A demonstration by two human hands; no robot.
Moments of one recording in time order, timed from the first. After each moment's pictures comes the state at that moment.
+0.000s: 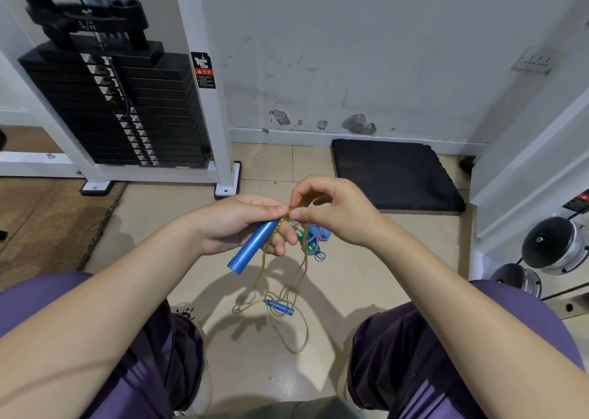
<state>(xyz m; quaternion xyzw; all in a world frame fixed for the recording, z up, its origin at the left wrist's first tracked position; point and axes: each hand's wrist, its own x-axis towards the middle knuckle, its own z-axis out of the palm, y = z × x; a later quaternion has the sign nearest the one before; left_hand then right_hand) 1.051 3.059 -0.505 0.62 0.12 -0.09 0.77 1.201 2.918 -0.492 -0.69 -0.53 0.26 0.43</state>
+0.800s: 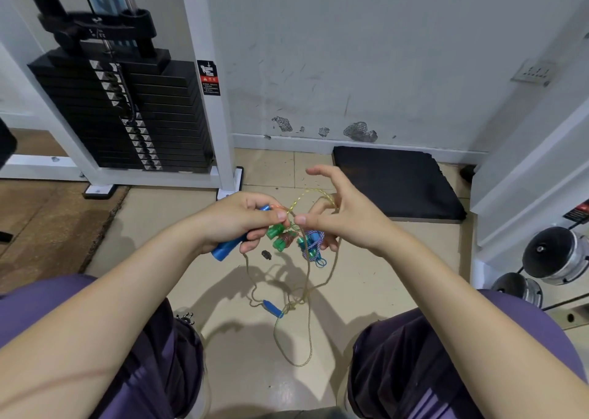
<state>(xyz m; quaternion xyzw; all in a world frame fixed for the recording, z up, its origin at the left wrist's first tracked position) 1.049 3.066 -0.501 0.72 0.20 -0.02 0.66 1.200 2.908 -0.479 -0.70 -0.41 0.38 0.45</state>
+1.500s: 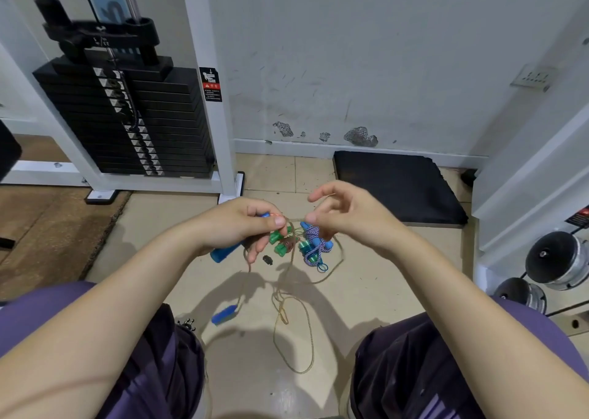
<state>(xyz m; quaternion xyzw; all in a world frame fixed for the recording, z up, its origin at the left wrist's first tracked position) 1.047 3.075 -0.500 0.78 0.17 -0.04 0.61 1.213 2.909 -0.481 -0.67 -0.39 0.40 0.48</state>
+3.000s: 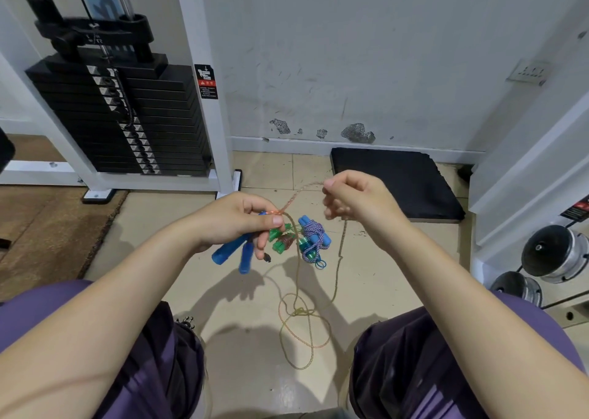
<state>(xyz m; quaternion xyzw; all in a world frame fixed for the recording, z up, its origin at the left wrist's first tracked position) 1.048 3.071 -0.497 0.75 0.19 -0.02 0.63 1.219 2.910 -0.481 -0.70 -0.31 0.31 0.57</state>
